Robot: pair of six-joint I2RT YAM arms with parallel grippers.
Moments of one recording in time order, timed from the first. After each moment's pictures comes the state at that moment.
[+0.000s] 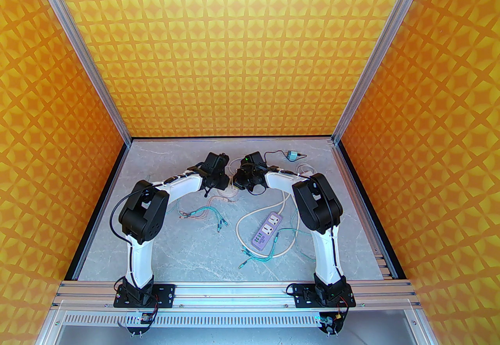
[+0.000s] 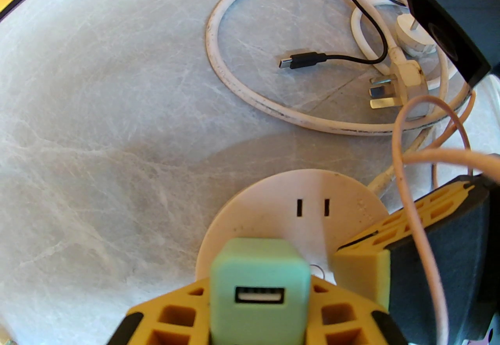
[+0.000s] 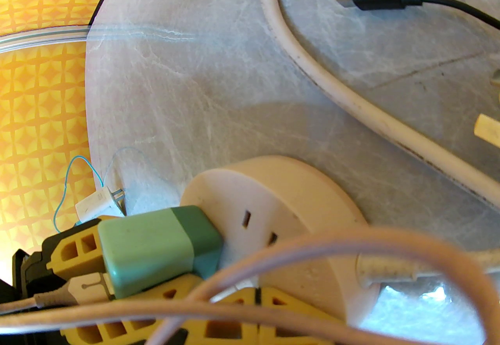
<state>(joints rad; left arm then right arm) -0.55 2.04 1.46 -0.37 -0.02 -0.13 0.46 2.14 1.44 -0.21 -0.50 0.79</state>
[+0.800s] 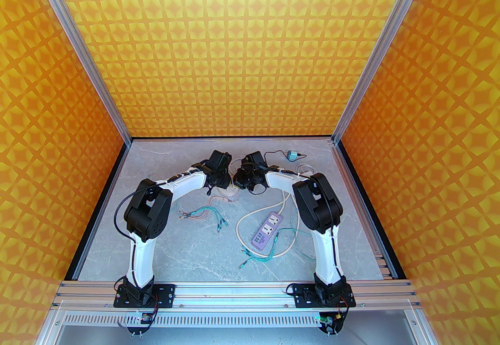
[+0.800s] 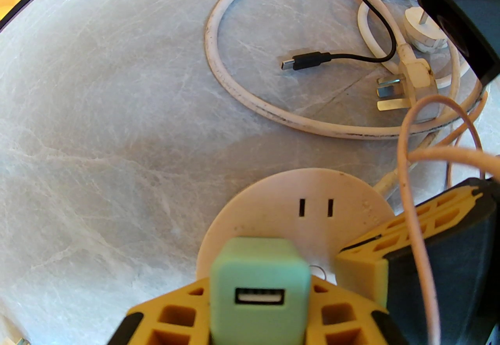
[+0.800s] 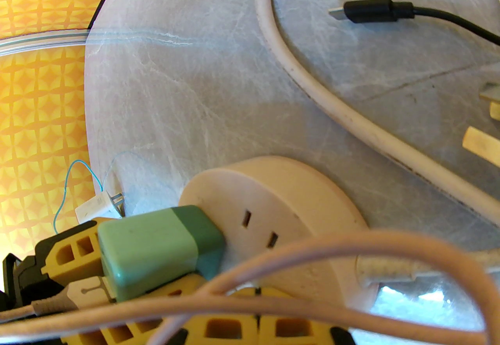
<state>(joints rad) -0.56 2.07 1.53 -0.45 -0.05 -0.13 0.45 2.15 1.44 -0.21 -0.49 0.79</state>
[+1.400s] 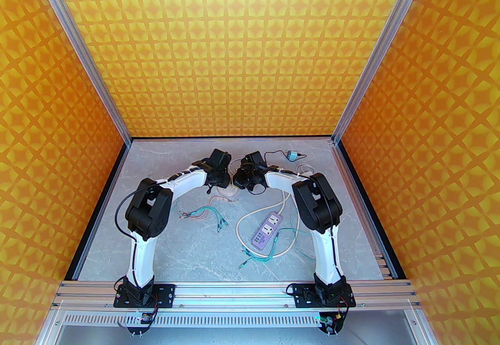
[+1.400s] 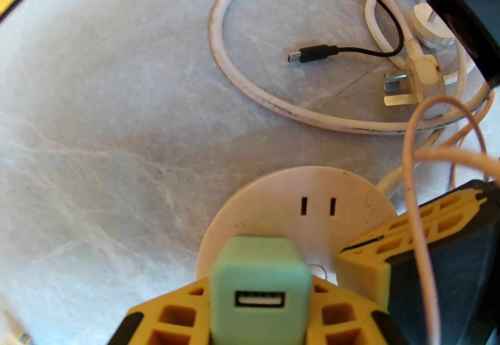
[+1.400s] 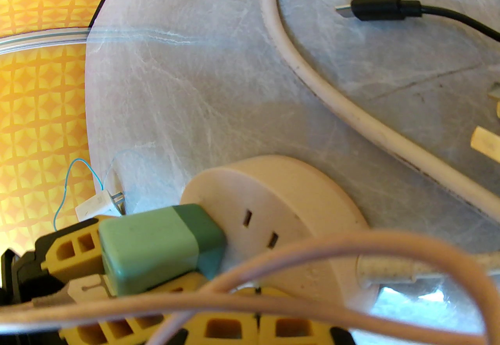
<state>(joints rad) -0.53 2.08 1.55 -0.48 0.00 -0.15 0.46 2.15 1.45 -0.21 -0.49 0.79</state>
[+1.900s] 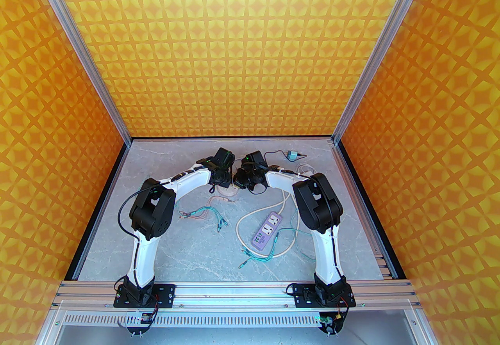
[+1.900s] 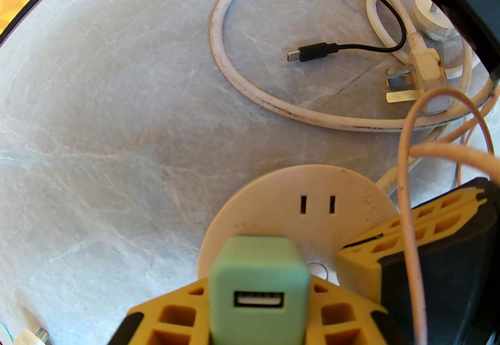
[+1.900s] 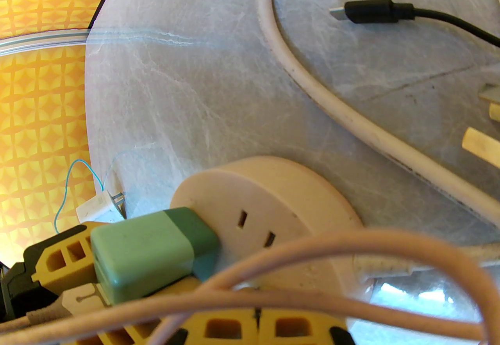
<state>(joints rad) -0.58 2.12 1.64 -0.58 -0.11 -0.12 0.45 2.15 1.45 -0.22 -0.49 0.79</state>
